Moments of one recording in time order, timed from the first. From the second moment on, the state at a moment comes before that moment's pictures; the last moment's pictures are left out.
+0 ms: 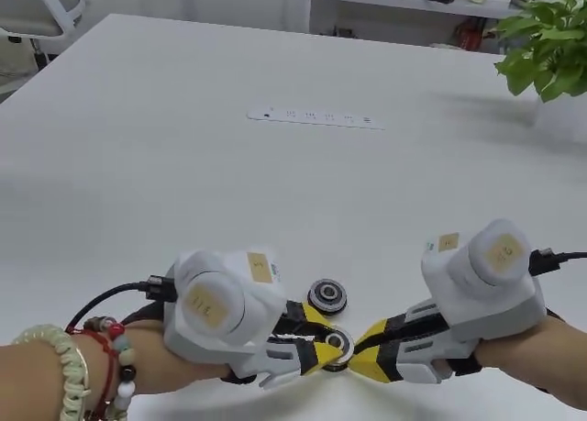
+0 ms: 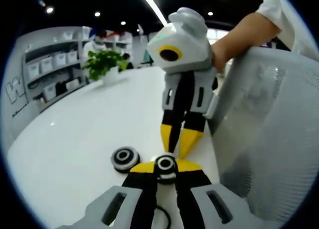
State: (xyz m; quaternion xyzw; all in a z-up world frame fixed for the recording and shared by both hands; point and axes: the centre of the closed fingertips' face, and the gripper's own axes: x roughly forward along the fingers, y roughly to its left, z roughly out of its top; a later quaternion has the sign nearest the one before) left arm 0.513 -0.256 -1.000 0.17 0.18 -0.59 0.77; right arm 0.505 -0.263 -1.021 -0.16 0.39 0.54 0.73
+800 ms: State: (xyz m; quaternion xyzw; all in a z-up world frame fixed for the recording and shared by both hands) left arm 0.513 -0.257 -1.001 0.17 0.18 -0.59 0.77; right arm 0.509 -0.263 -1.022 -0.20 0.37 0.54 0.73
